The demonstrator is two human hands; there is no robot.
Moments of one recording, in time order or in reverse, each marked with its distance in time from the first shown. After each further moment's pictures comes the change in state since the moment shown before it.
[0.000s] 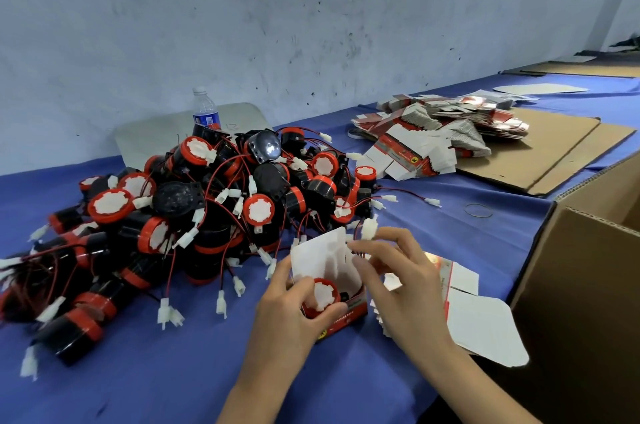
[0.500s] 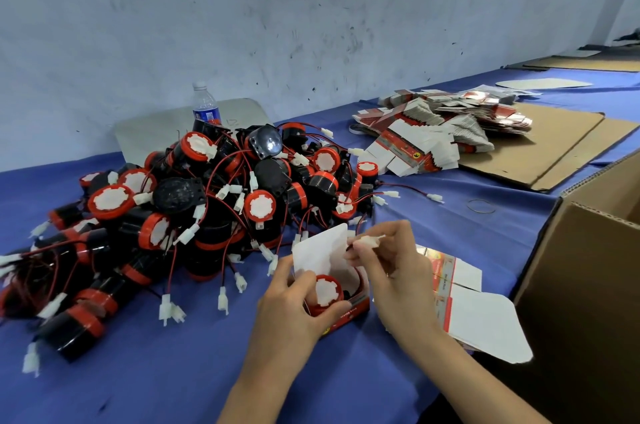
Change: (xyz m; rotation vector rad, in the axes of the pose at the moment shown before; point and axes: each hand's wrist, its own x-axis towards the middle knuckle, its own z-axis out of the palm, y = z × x) left_hand 0.000 0.001 0.001 0.020 0.027 0.005; right_hand 0.003 -0.002 0.012 0.180 0.002 0.195
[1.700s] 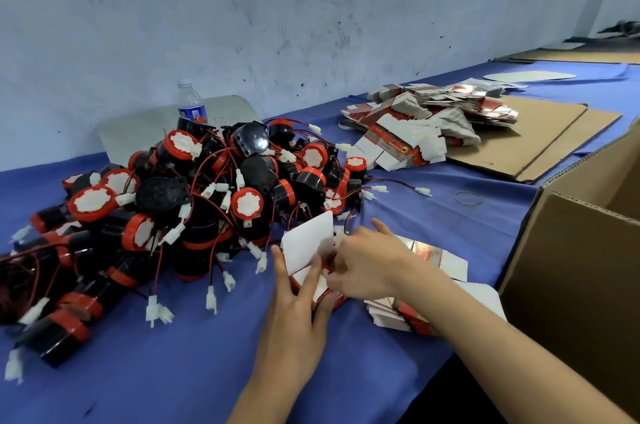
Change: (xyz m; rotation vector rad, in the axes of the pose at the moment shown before) left_hand -0.014 0.003 0.019 0.043 -0.210 -0.155; right_hand 0.048 -0.006 -0.002 -0.894 -0.879 -0.019
